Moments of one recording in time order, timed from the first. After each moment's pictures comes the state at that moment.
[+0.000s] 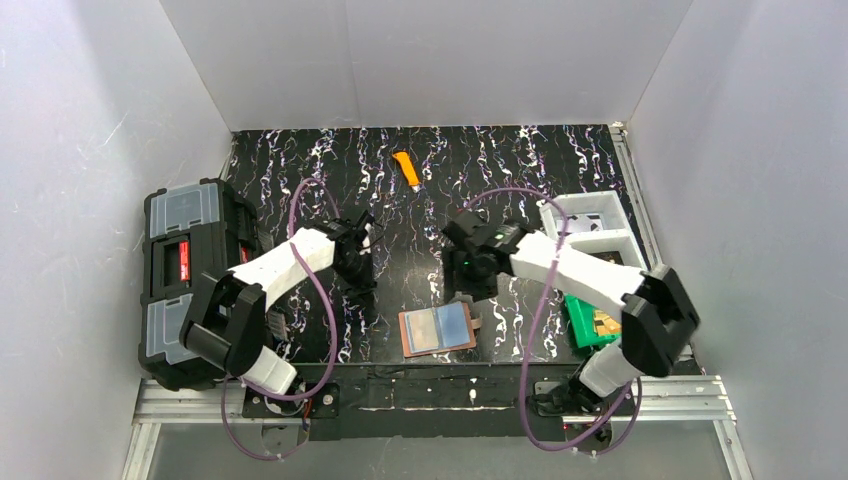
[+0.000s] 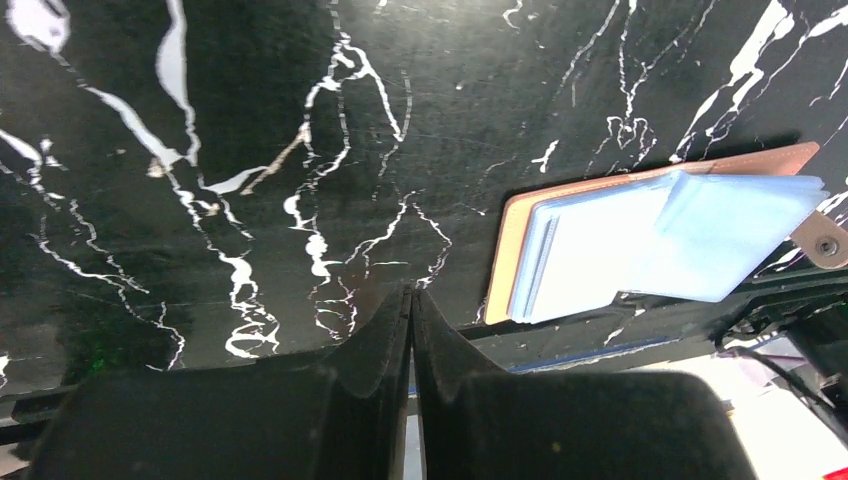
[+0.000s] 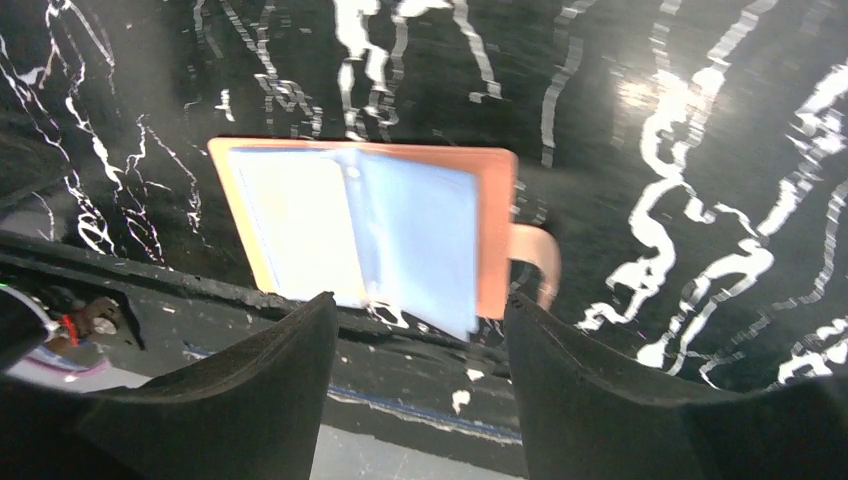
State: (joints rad) left arm -0.51 1.53 0.99 -0.90 0.20 -0.61; right arm 0.83 1.46 1.11 -0.85 -0.02 0.78
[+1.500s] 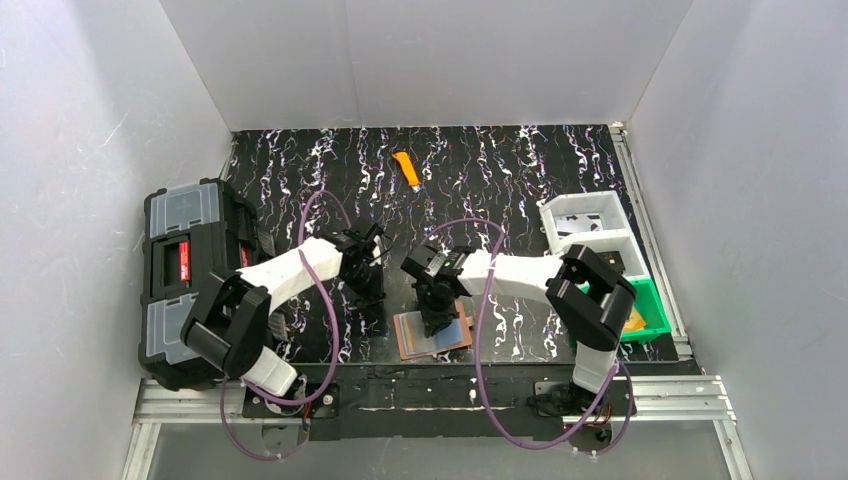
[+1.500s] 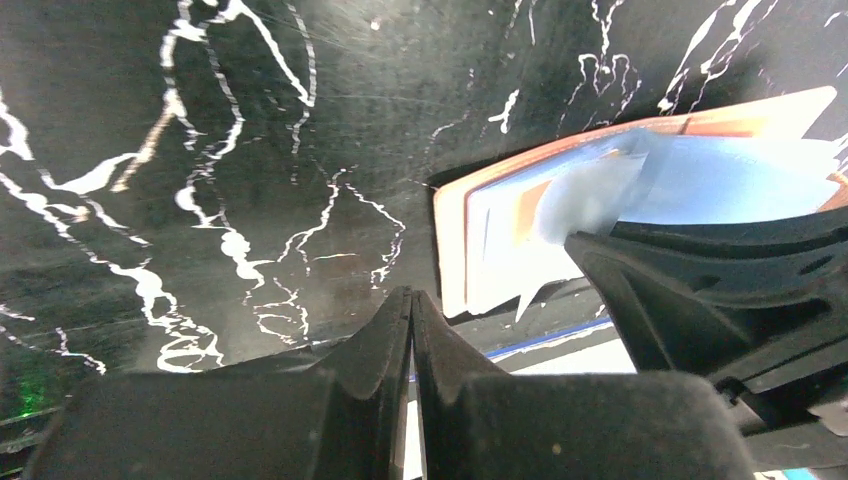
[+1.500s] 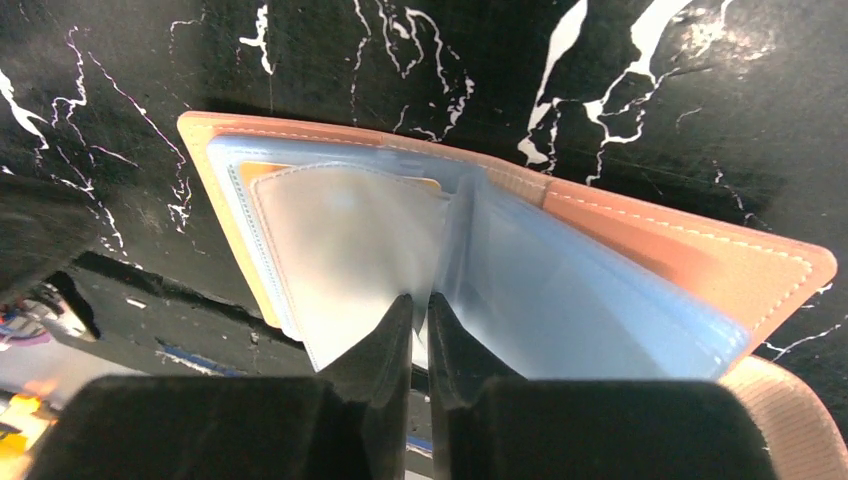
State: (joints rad) left arm -0.55 1.51 0.91 -0.82 0.28 -0.65; right arm 1.06 1.82 1.17 -0.67 -0.12 0.81
